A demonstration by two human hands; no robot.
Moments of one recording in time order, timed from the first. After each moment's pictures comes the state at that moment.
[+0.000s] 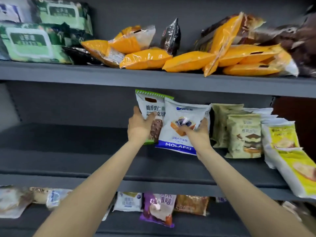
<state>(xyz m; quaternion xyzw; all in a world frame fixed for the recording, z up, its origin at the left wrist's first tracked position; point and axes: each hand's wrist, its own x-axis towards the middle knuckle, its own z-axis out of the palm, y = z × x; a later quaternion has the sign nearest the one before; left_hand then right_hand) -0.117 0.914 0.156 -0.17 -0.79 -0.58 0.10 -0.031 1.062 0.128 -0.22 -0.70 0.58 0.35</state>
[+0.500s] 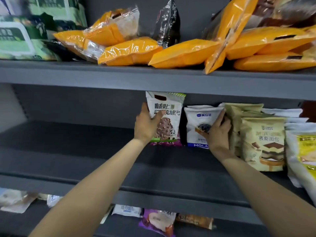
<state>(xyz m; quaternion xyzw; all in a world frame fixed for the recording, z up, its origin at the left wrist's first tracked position) -0.153 0.962 0.143 -0.23 -0.76 -0.60 0.11 -0.083 1.174 0.093 -0.30 -0.88 0.13 0.34</state>
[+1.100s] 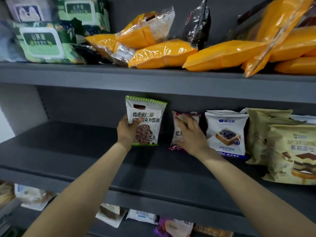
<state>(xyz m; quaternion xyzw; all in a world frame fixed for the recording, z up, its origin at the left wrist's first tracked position) -0.219 0.872 0.117 -0.11 -0.71 -0.69 0.10 -0.132 1.070 0.106 -0.02 -0.97 0.05 0.23</state>
